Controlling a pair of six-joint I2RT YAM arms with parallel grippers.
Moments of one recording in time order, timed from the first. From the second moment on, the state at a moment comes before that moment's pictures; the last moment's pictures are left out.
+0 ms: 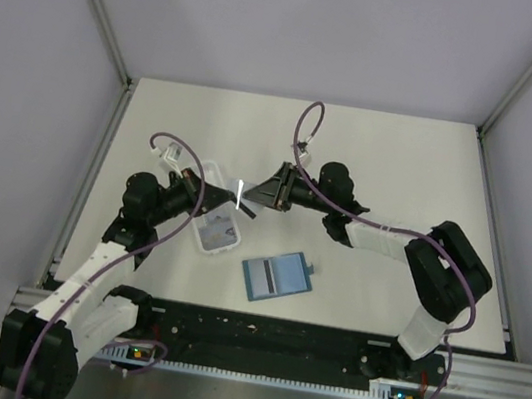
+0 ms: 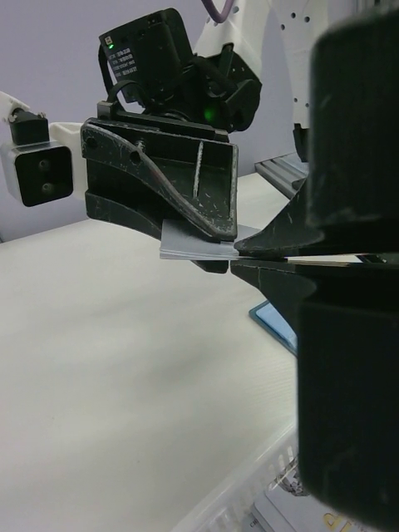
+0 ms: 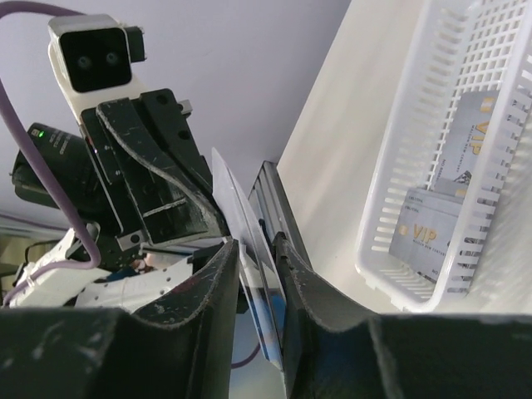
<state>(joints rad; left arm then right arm) -0.19 0.86 0.44 0.28 0.57 -0.92 0.70 1.74 0.93 0.72 -0.64 1.11</state>
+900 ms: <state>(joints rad) -0.19 0.86 0.44 0.31 0.66 -0.88 0.65 1.57 0.84 0.62 -0.68 0.99</state>
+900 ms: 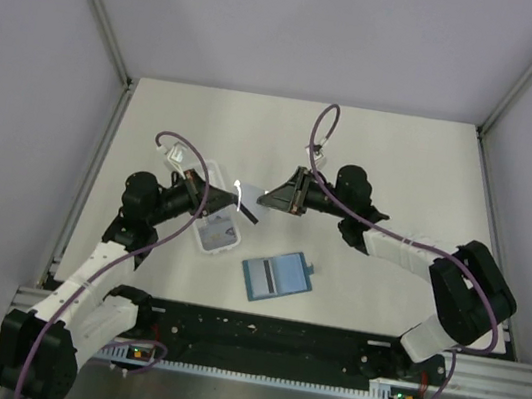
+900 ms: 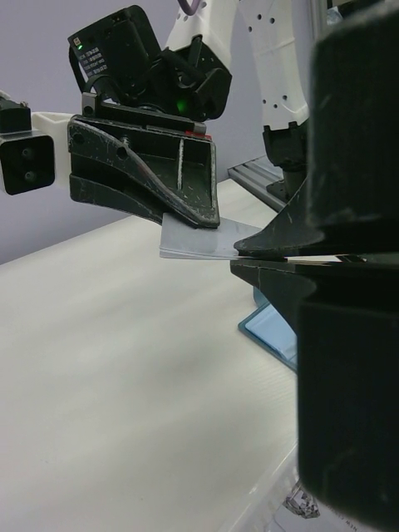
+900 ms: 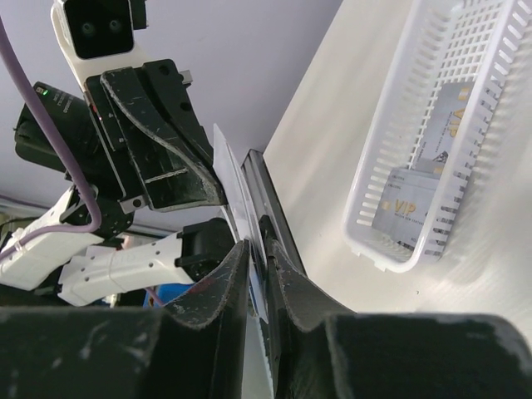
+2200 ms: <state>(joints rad) -0.19 0.86 0.45 0.18 0.56 -0.83 0.63 1.64 0.93 0.51 -0.71 0.88</state>
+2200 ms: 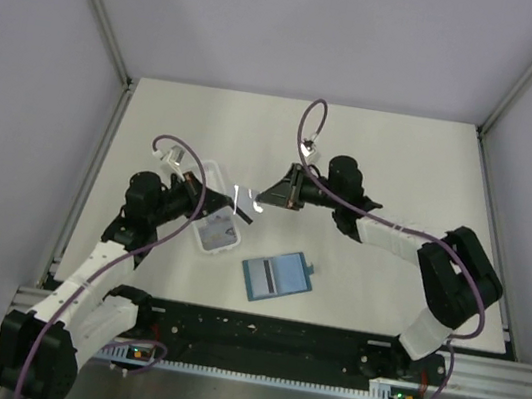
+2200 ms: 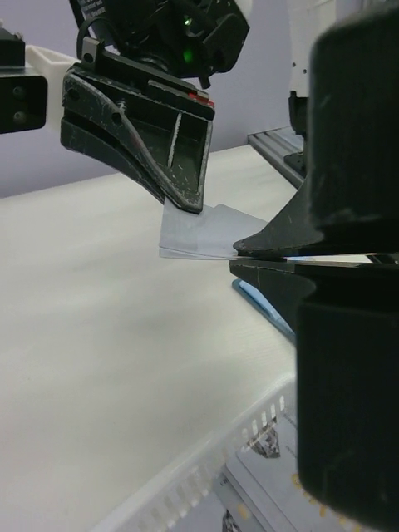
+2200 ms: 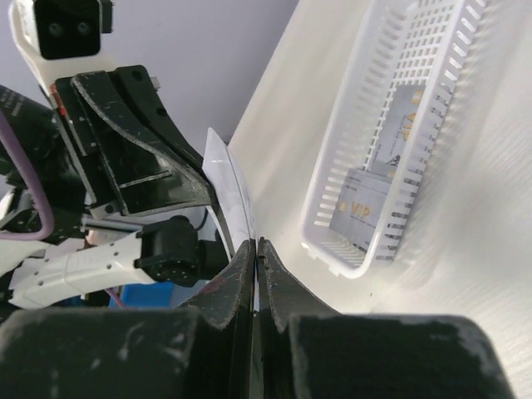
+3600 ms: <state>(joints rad) -0.18 0.88 0.42 -0.27 -0.12 -0.81 0.76 2.01 1.15 0.53 -0.54 0.84</state>
